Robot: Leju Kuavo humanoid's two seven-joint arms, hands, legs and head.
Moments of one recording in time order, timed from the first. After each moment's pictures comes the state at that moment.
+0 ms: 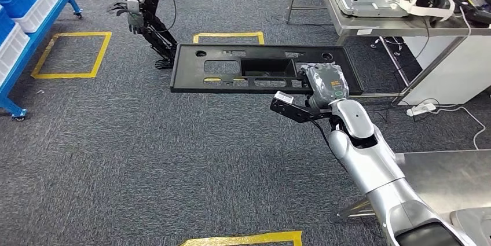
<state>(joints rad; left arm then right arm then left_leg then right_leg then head) -0.05 -0.22 0.96 -0.22 -1.43 -0.11 0.08 -0.68 -0.16 0.42 -1.19 1.08 -0.22 0.05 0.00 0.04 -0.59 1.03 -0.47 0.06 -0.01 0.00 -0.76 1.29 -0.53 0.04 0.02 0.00</state>
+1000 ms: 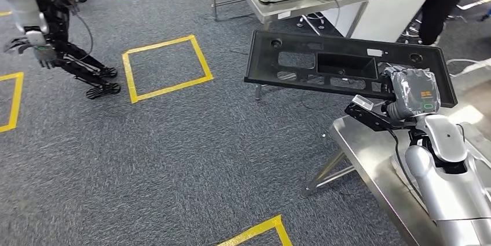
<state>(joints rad) -0.04 -0.23 0.90 -0.22 -1.47 -0.11 0.07 -0.47 -0.42 0.11 -1.47 1.07 -0.18 0.01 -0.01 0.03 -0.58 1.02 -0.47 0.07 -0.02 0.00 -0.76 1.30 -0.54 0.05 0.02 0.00</state>
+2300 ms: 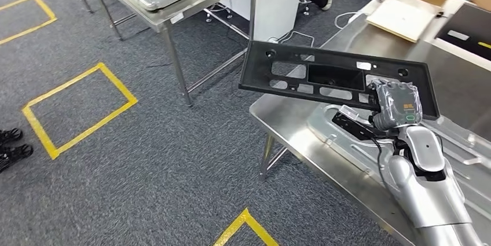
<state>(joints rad) -0.03 -0.22 0.90 -0.22 -1.44 -0.10 0.09 -0.43 -0.36 0.13 -1.42 1.12 -0.25 0.02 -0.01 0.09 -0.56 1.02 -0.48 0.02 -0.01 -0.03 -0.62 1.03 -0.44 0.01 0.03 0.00</state>
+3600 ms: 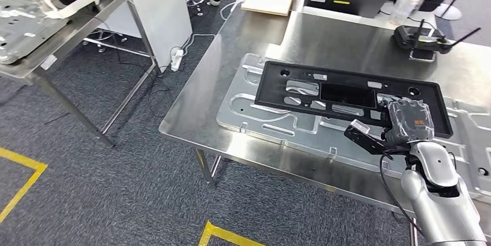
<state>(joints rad) -0.04 -0.23 0.92 -0.23 -1.42 -0.10 0.09 -0.33 -0.38 0.06 -1.40 1.16 -0.21 0.06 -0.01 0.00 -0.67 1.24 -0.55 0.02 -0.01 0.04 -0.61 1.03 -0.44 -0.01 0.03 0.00</state>
